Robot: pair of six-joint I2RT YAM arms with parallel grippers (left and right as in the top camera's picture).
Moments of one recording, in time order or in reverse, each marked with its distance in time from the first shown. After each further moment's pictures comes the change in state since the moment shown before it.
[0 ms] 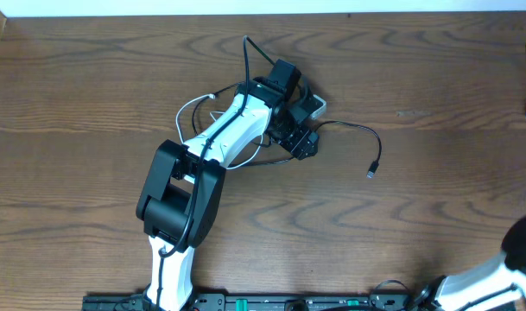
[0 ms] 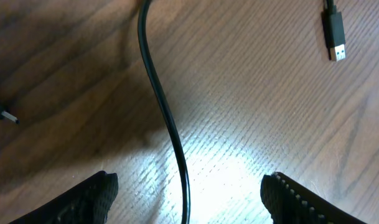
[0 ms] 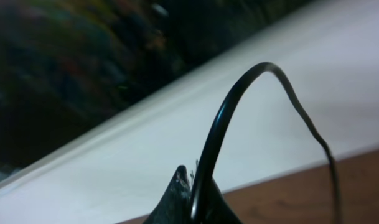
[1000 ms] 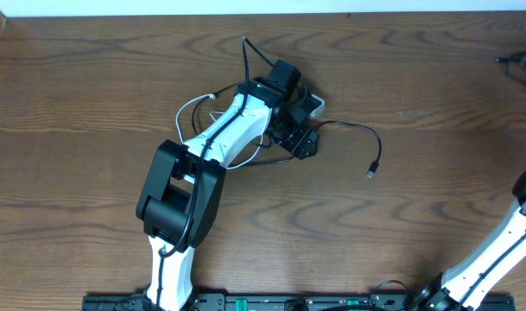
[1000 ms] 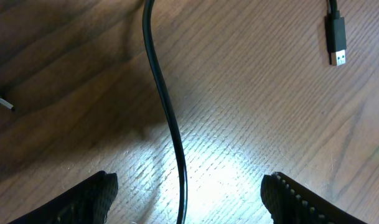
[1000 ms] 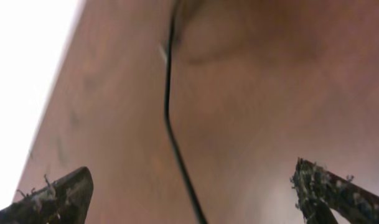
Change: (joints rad) left arm 0.000 0.000 0.000 -0.006 0.000 -0.052; right arm -0.024 0.507 0.030 -0.522 0.346 -0.059
